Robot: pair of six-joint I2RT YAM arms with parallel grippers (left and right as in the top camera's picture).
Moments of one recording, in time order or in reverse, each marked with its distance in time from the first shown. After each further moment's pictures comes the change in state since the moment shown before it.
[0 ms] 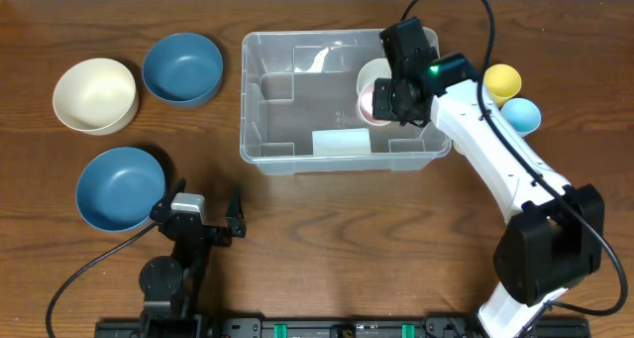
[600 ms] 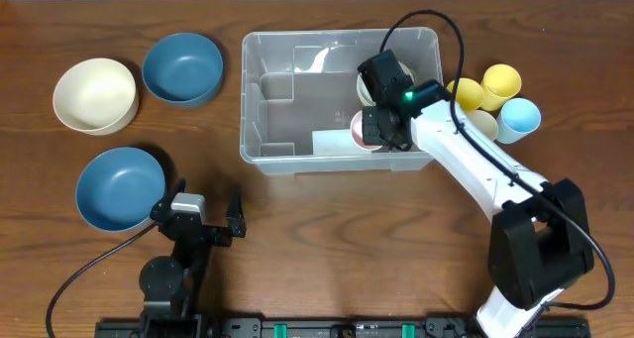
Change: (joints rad) left arm 0.000 0.000 0.000 0.000 0.000 0.000; right arm 0.066 0.001 -0.174 0.117 0.072 0.015
